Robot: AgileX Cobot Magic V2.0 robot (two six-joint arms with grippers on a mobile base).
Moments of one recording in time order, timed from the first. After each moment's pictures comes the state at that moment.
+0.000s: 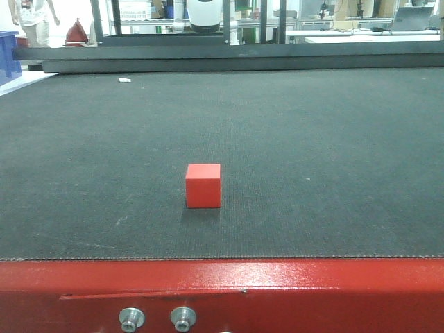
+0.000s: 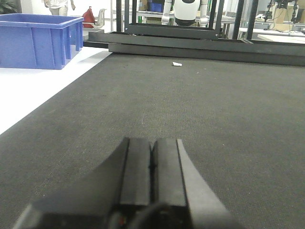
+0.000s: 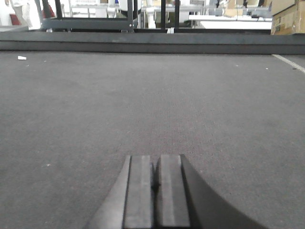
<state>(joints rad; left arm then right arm) 0.01 -0.01 0.03 -0.05 0.02 0.01 0.01 -0.01 -0.09 0.06 0.21 0.00</state>
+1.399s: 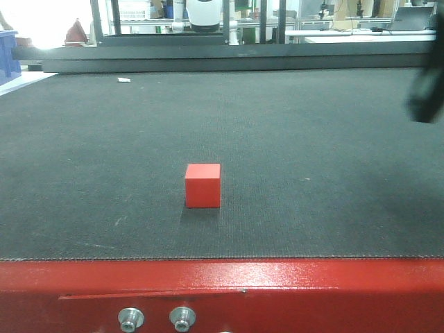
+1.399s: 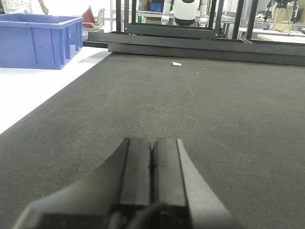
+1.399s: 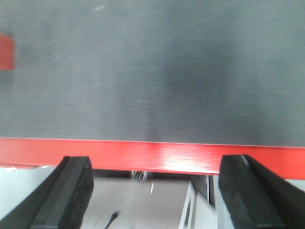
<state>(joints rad) 0.01 -0.01 0.03 -0.05 0.02 0.01 0.45 1.17 -0.94 0.00 0.96 0.55</state>
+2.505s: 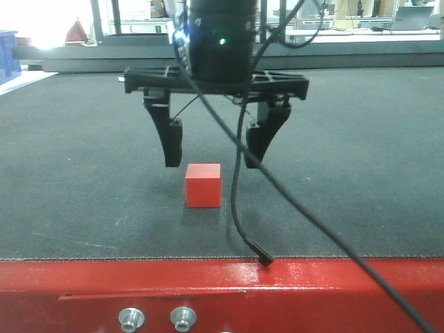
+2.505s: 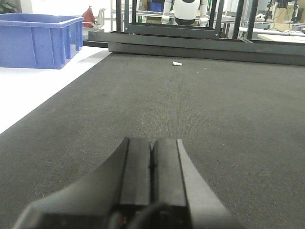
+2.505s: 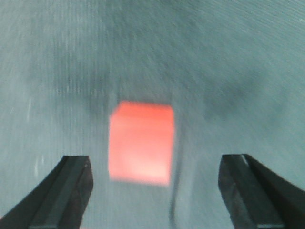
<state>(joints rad) 0.01 -0.01 0.03 -0.05 0.02 0.01 0.70 2.05 -1.78 0.01 1.19 0.70</state>
